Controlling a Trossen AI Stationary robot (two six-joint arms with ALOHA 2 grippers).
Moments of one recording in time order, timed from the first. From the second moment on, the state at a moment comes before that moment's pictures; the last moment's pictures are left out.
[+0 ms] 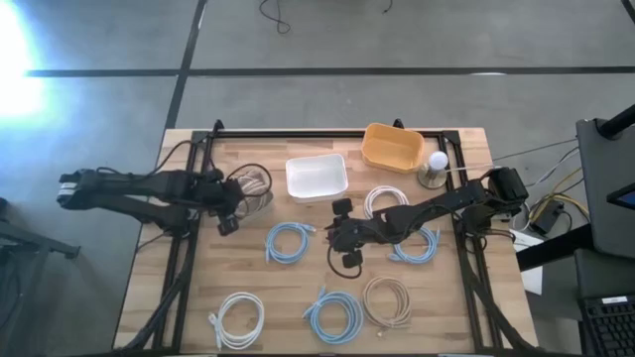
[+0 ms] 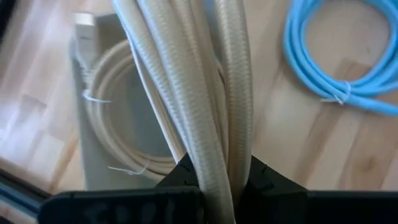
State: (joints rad) left arm 0.01 0.89 0.78 -1.06 -0.24 -0.31; right arm 0.21 1.72 1.07 -0.15 0.32 -0.25
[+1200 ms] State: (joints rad) left arm 0.01 1.04 0.84 -1.33 -0.28 -0.28; right arm 0.18 1.72 1.05 -0.13 0.32 -0.24
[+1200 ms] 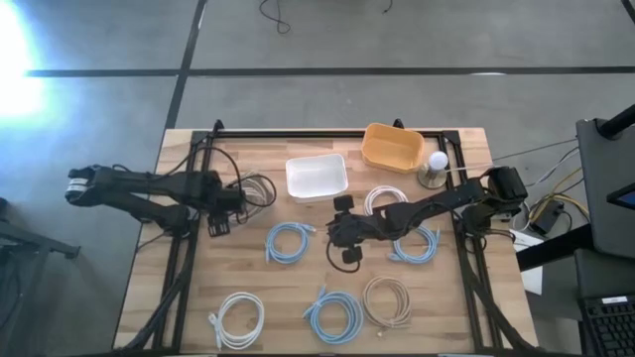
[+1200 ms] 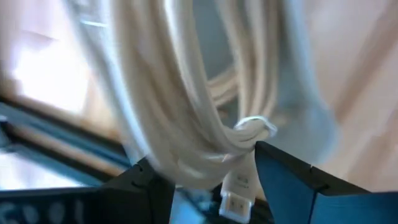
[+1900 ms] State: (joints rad) left arm 0.01 1.04 0.87 -1.34 -0.42 -0.39; right arm 0.18 1.72 1.04 -0.12 0.31 -0.16
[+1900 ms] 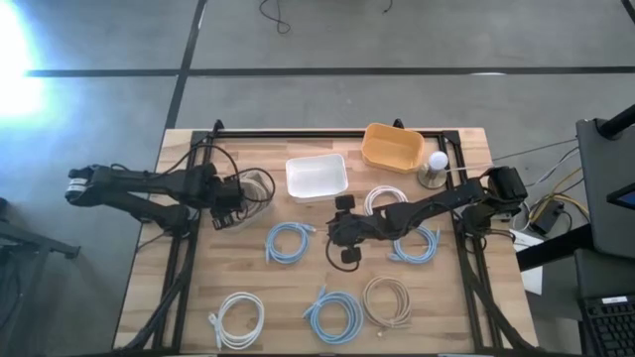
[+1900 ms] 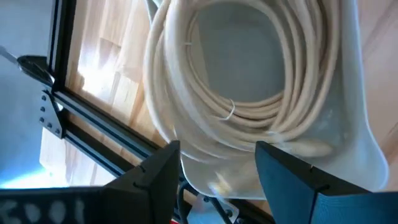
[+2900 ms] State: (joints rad) left arm -0.01 1.07 0.86 -0.50 -0.27 0.09; right arm 0.39 1.72 1.12 -0.70 -0.09 0.53
